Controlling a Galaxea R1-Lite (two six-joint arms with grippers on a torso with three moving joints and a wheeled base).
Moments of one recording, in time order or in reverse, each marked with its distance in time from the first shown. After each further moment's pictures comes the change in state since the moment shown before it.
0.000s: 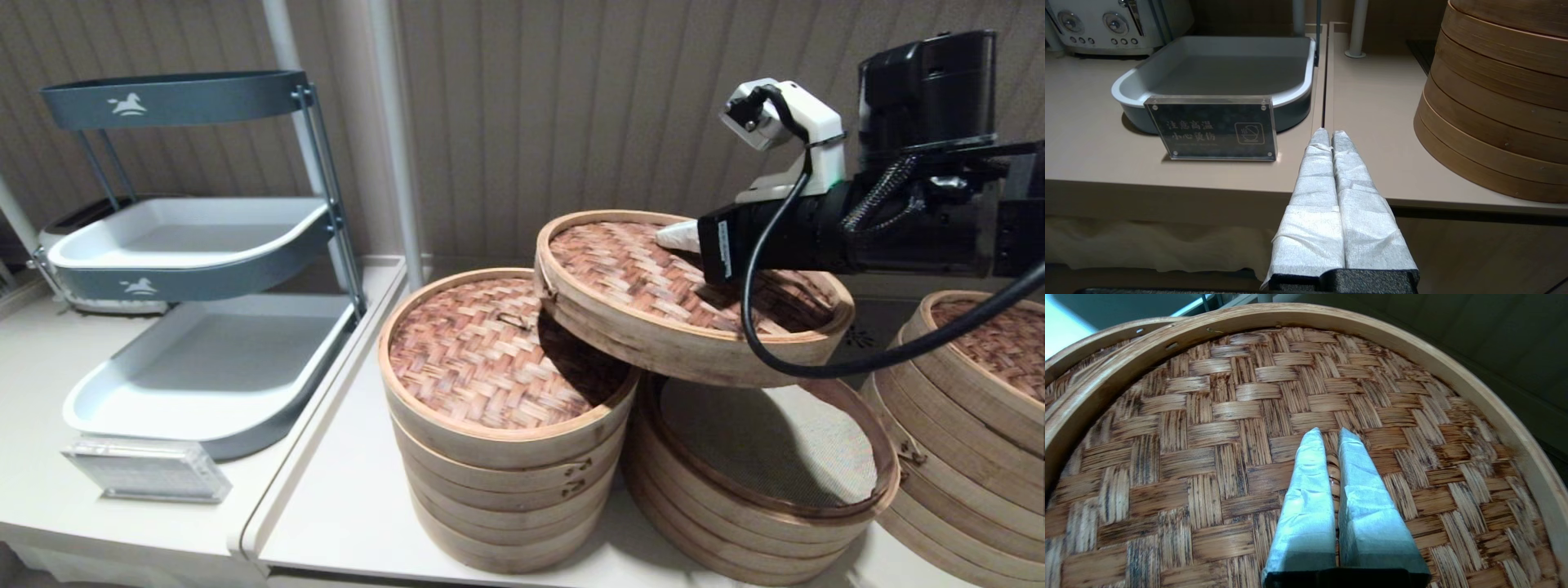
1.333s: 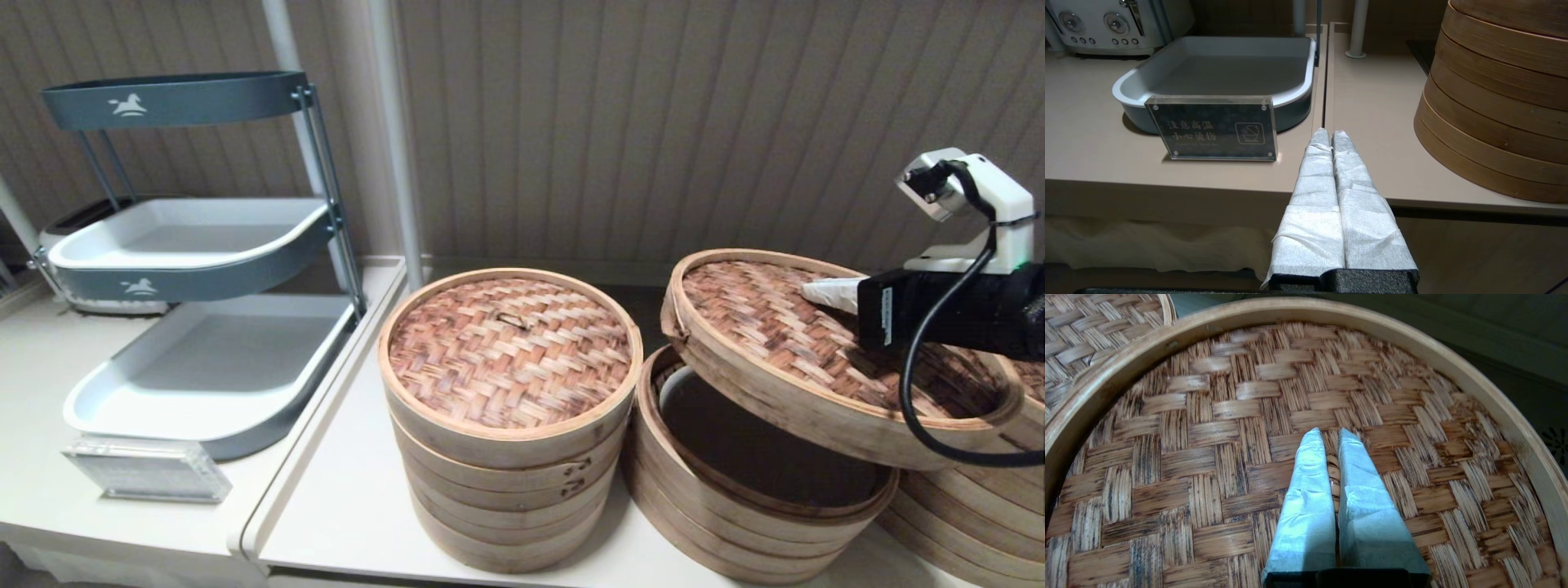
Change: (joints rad) left arm 0.000 0.000 0.000 0.000 0.000 0.000; right arm -0.289 -0.244 0.395 -0.106 0.028 -0.007
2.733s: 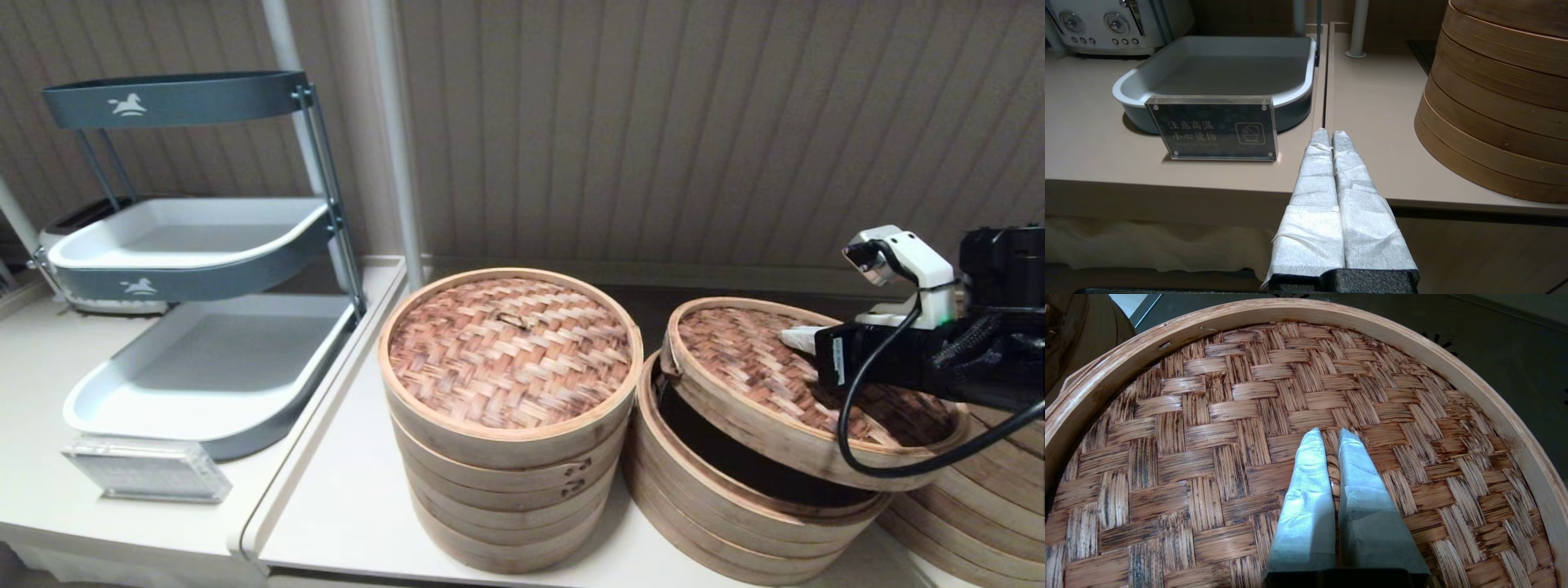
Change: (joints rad) left arm 0.000 0.000 0.000 0.000 0.000 0.000; right arm -0.061 0.143 0.168 -0.225 0.007 -0.011
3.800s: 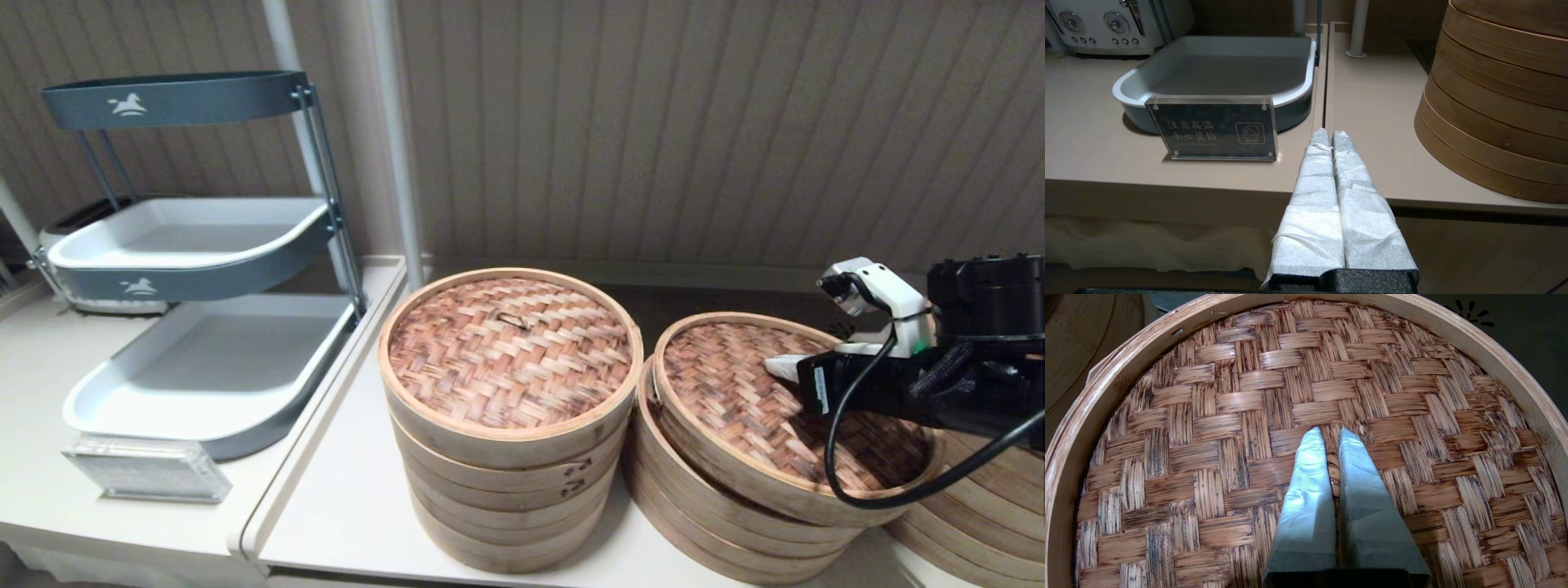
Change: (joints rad) left arm 0.000 0.000 0.000 0.000 0.000 0.000; right arm 0.032 0.026 0.069 -0.010 0.002 0.002
